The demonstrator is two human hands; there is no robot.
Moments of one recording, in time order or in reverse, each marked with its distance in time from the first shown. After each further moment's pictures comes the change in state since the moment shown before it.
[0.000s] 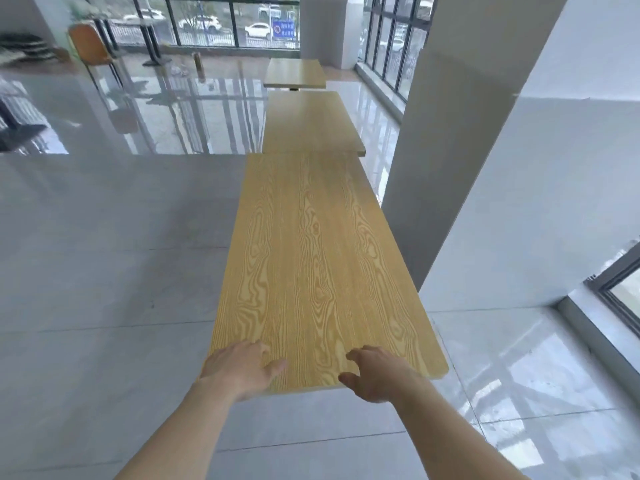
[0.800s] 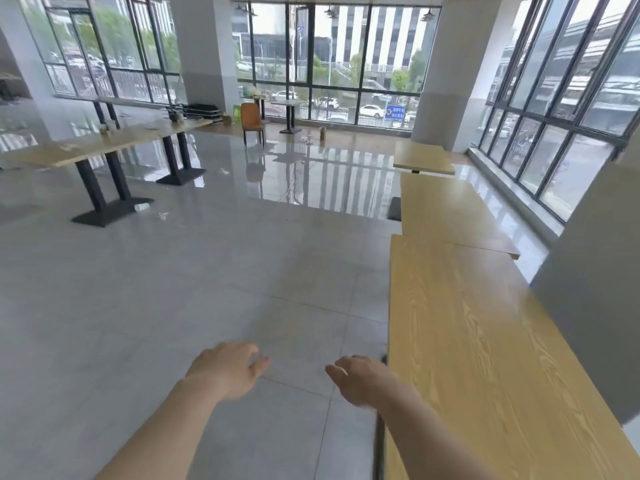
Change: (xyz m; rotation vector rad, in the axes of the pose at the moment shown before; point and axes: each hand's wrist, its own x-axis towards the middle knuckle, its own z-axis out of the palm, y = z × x) left_hand 0.011 -0.417 -0.152 -0.123 0.272 -0.231; right_hand 0.155 -0.427 -0.114 -0.101 0.087 -0.303
